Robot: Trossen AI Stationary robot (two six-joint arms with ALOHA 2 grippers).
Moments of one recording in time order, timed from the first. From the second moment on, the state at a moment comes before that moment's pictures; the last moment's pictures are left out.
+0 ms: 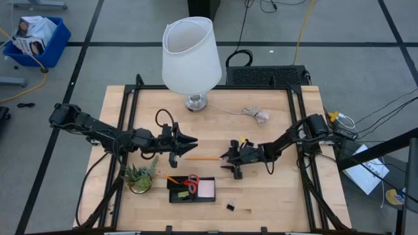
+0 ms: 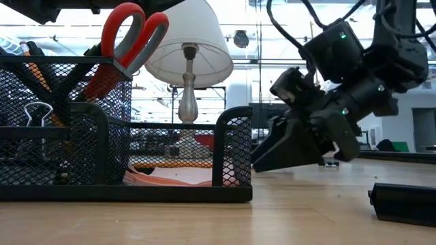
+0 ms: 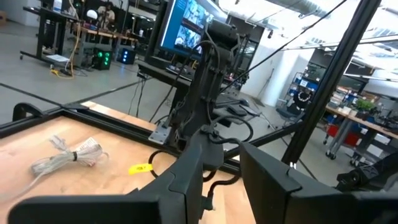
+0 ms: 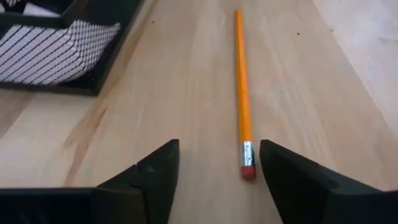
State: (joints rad) left arm -0.24 1.22 0.54 0.78 -0.27 -0.32; right arm 0.18 1.91 0.52 0.85 0.13 0.00
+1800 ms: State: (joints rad) left arm -0.24 1.22 0.54 0.75 -0.27 -0.32; right arm 0.34 1.50 0.52 0.67 0.61 -0.30
